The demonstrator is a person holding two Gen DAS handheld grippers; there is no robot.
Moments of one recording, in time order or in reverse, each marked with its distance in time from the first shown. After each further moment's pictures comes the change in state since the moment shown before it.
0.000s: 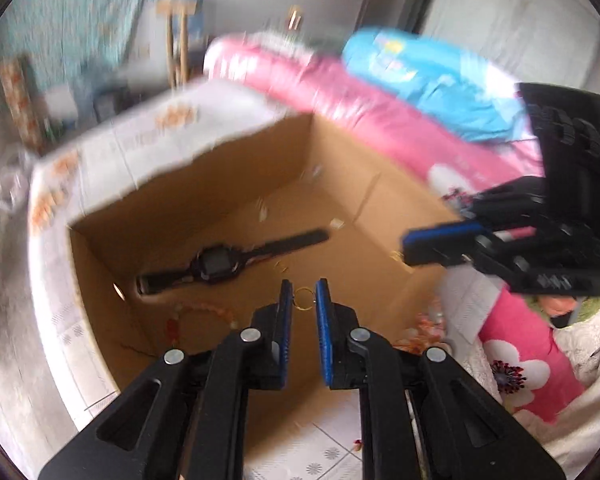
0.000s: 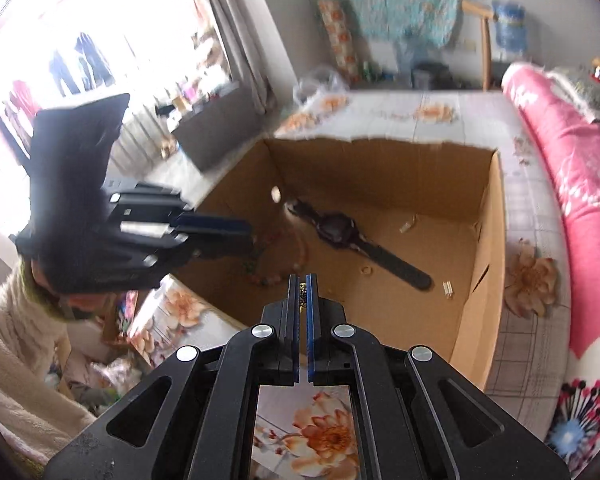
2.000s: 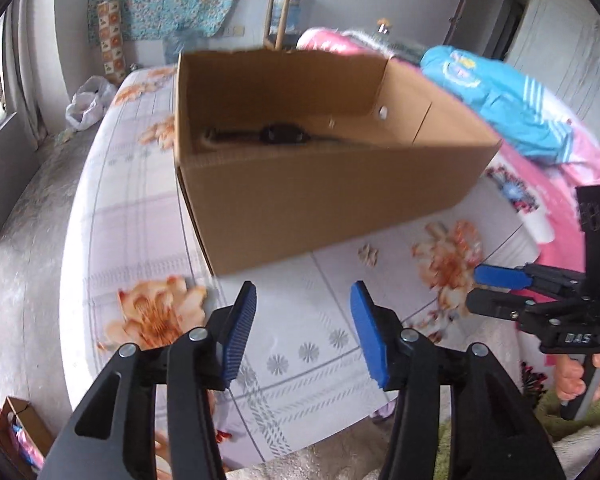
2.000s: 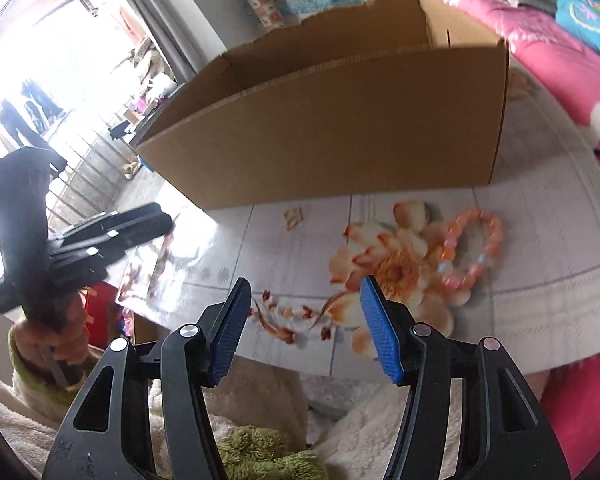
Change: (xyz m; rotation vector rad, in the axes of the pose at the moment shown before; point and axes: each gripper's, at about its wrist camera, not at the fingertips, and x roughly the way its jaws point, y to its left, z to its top) left arm -0.020 -0.030 -0.172 -0.255 -0.103 0.205; right arm 0.017 0.037 -0.154 0.277 -0.023 -0.103
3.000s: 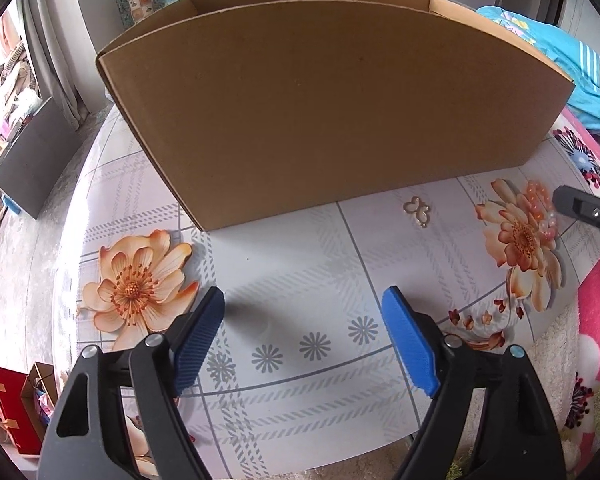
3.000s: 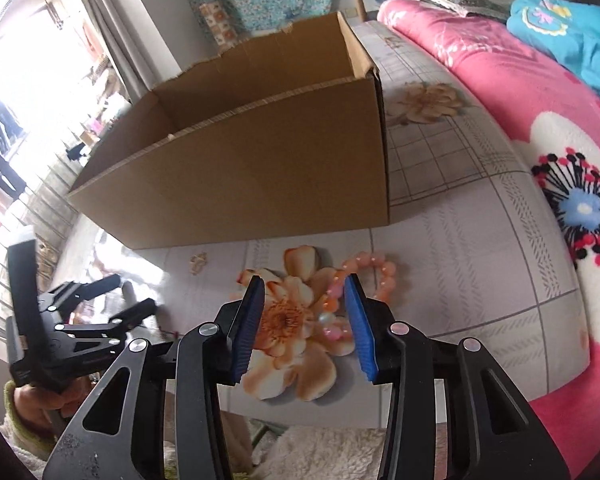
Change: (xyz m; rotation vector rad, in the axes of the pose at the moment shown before) left arm 0.060 -0.024 -0.008 -0.029 0.099 0.213; right arm -0.008 -0.049 0.018 0.044 -0.059 -0.167
